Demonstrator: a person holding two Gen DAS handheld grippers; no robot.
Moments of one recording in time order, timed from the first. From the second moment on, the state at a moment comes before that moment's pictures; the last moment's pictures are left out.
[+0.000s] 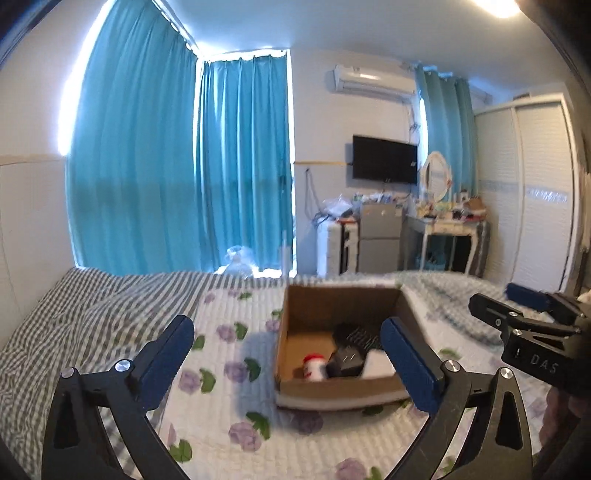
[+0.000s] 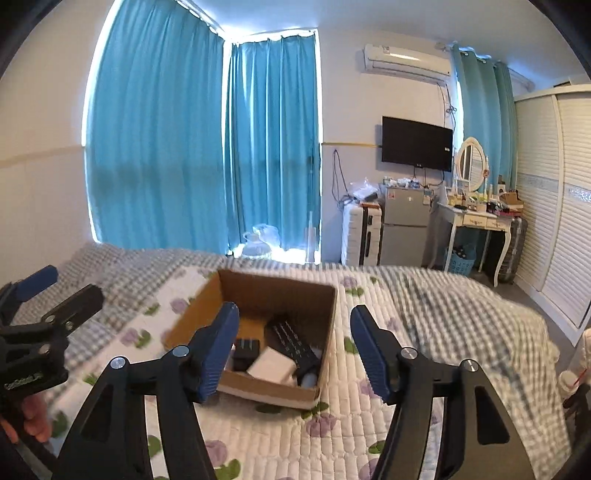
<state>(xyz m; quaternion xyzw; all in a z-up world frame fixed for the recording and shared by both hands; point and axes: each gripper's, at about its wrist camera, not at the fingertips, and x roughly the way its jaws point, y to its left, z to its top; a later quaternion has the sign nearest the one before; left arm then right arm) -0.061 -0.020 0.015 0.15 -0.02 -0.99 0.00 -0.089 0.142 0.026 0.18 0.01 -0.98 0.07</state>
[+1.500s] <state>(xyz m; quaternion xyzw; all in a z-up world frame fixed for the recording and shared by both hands) -0.070 -0.023 -0.025 0.18 -0.02 -0.98 0.02 -0.099 0.140 -0.027 0.20 0.03 -0.98 0.03</state>
